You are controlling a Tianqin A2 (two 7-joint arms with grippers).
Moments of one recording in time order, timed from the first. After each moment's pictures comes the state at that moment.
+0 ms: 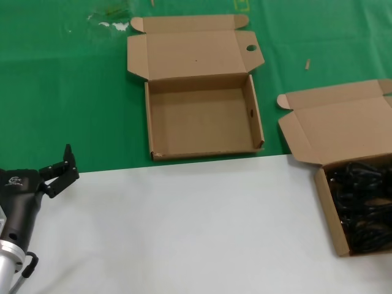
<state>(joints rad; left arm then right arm) 0.00 -0.30 1.60 -1.60 -1.80 0.00 0.00 -0.09 1.00 -1.59 1.49 1.57 -0.43 -0.55</state>
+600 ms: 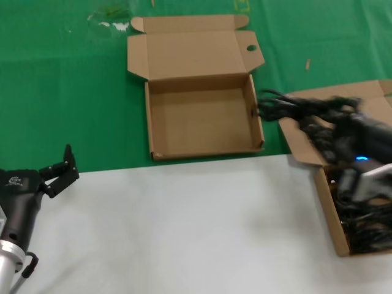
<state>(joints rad) 0.00 -0.30 1.60 -1.60 -1.80 0.00 0.00 0.06 0.87 -1.66 1.82 1.42 -0.39 -0.36</state>
